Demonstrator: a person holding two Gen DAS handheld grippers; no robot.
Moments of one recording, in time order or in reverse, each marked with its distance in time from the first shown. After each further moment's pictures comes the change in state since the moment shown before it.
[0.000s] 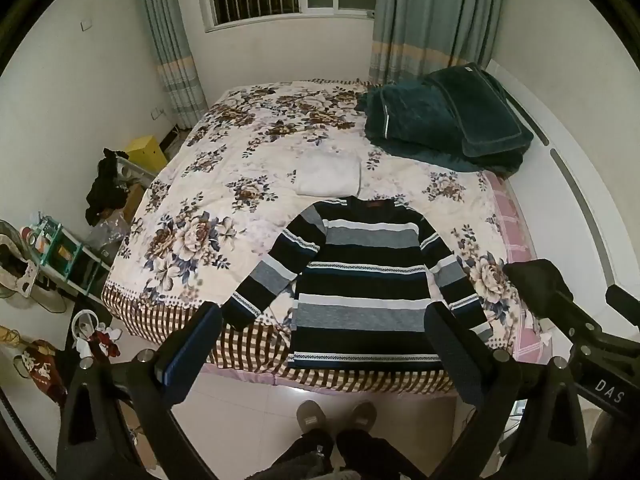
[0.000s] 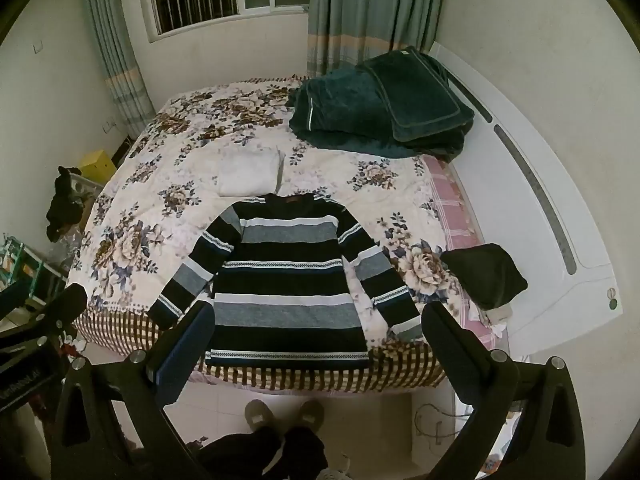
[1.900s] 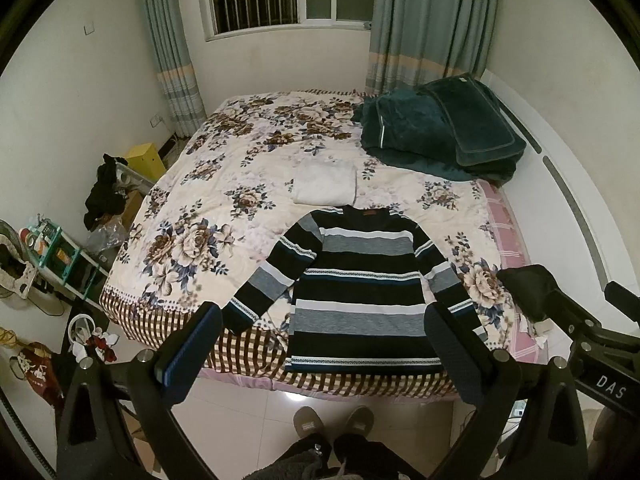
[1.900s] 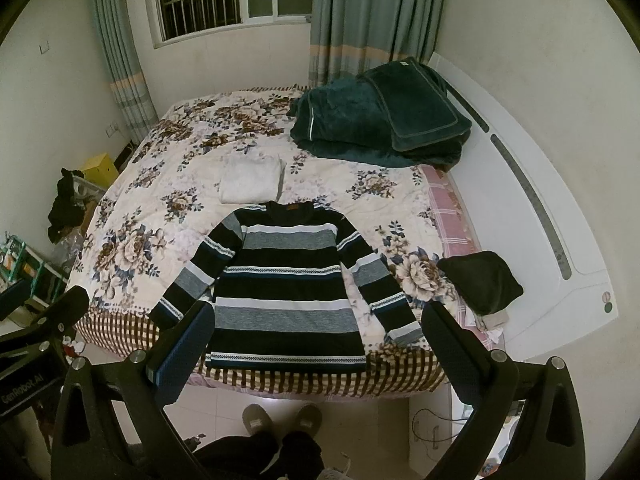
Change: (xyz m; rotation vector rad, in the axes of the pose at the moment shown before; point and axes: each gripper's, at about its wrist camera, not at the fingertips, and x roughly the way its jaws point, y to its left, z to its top) left arm -0.004 -0.005 0.011 0.000 -0.028 -0.010; right arm -0.015 -0.002 0.002 -0.001 -0.022 -0.004
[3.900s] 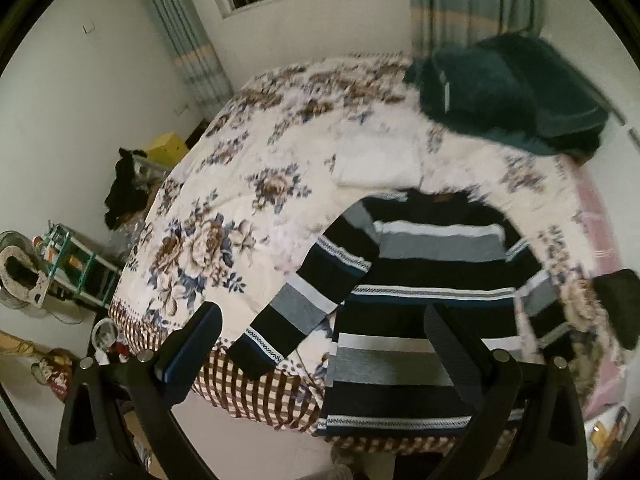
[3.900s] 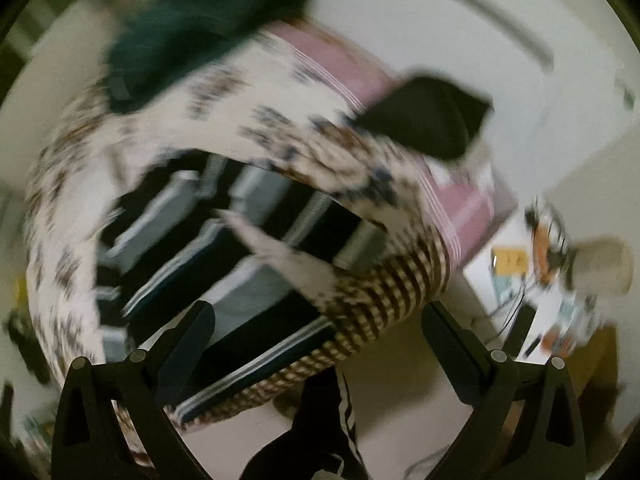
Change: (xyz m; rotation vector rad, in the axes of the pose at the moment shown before) left arm 0.262 -0.028 0.041 0.017 0.074 0.243; right arm 0.376 -0.270 -0.074 0.732 0.433 -0.142
